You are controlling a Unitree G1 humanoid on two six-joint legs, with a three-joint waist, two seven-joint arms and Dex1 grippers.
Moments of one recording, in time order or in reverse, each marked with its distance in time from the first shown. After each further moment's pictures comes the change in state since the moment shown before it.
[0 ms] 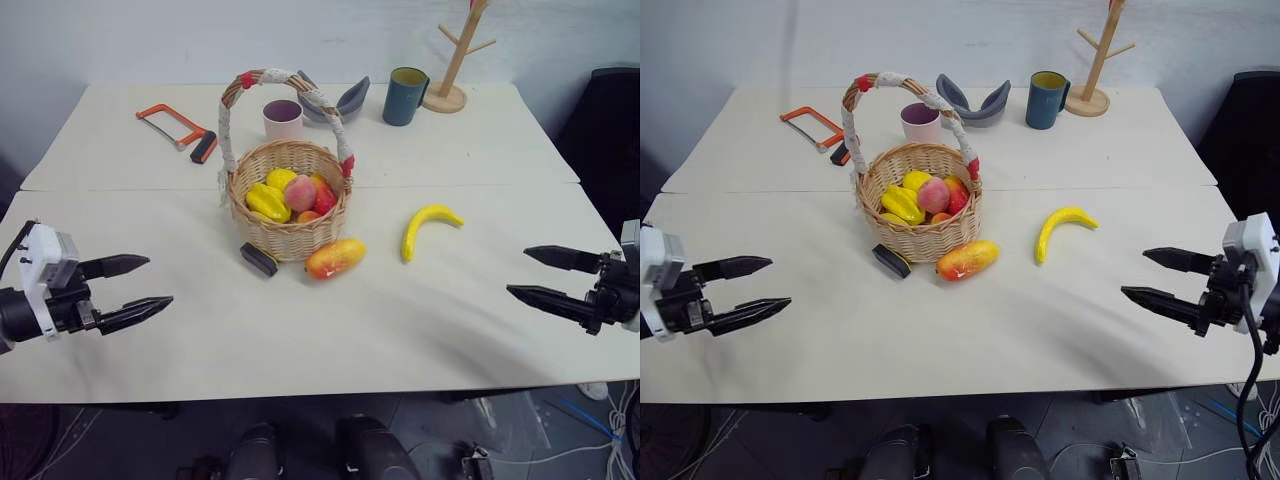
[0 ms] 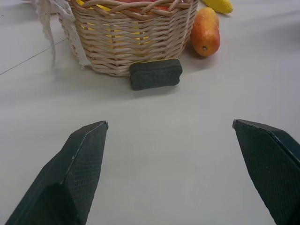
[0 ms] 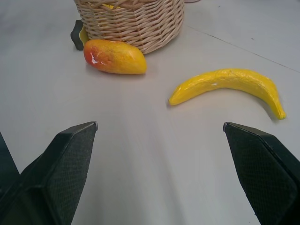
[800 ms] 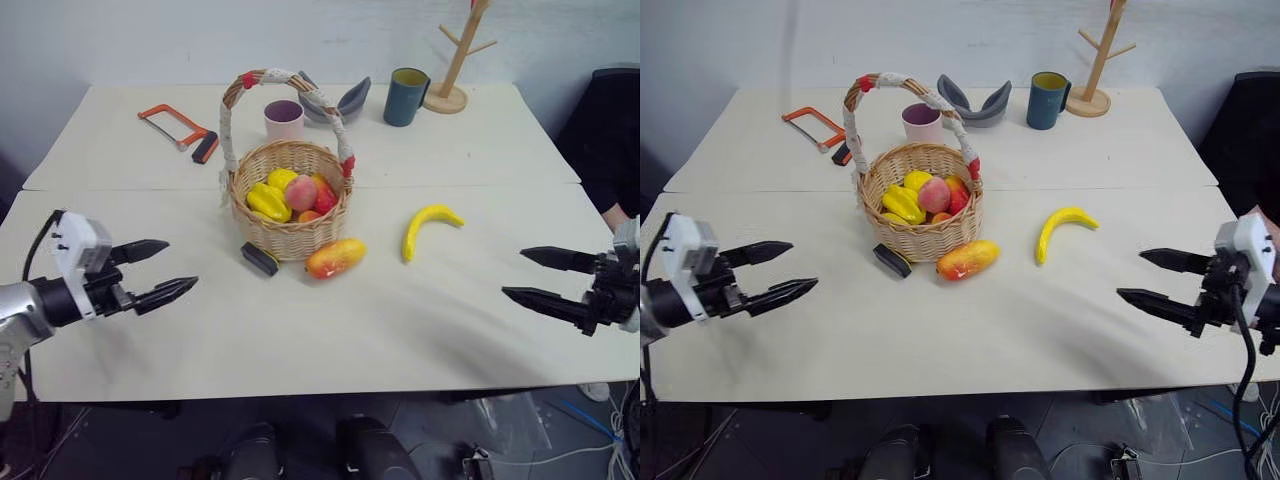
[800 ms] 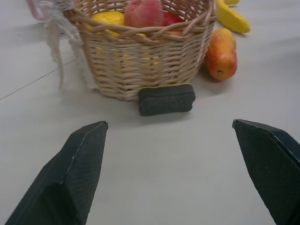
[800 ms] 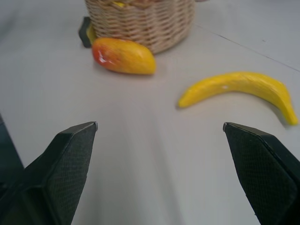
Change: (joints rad) left arm -0.106 -0.108 -0.155 -0.122 0.040 0.049 0.233; right arm 0.015 0.000 -0.012 -0.182 0.093 0.106 -0.043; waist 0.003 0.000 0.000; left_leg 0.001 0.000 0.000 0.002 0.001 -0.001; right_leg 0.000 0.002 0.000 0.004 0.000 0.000
